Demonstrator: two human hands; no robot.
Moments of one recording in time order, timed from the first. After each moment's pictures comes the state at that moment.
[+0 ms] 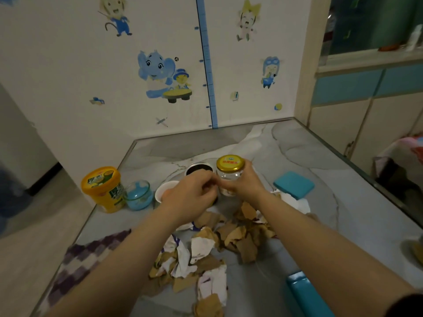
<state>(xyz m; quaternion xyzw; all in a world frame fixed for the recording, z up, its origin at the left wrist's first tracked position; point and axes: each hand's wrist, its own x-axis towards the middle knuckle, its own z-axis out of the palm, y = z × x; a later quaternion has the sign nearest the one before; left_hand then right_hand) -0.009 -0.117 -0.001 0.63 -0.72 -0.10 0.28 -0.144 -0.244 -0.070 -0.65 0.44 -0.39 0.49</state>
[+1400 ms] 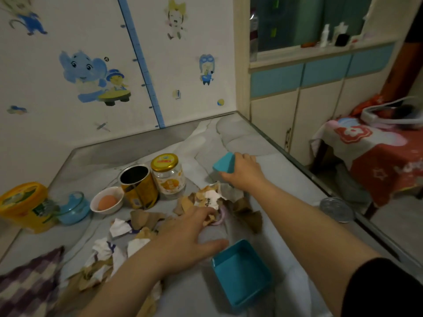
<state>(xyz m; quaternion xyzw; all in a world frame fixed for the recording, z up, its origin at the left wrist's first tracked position) -0.139 -0.077 -0.022 0.60 -0.76 -0.23 0.08 -0.296 -0.255 -0.056 -0.75 0.62 -0.18 0.14</state>
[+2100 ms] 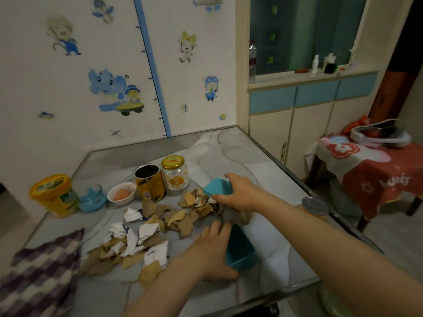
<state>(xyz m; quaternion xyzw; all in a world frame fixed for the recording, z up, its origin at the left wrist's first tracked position) -0.191 -0.033 -0.062 0.58 -0.79 -0.20 -0.03 -0.317 -0.147 -0.025 -0.80 0.53 -0.15 0.26</state>
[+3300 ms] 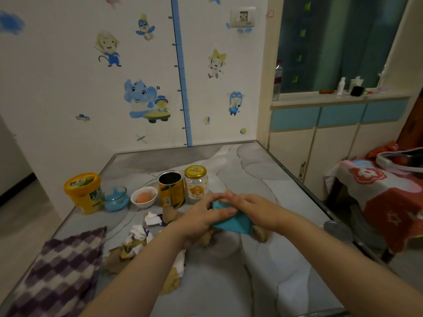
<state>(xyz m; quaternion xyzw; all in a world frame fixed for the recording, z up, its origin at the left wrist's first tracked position) -0.131 -0.058 -0.007 0.50 -0.53 -0.55 0.41 -0.308 -0.107 0.014 -0.79 0.39 -0.17 0.45</state>
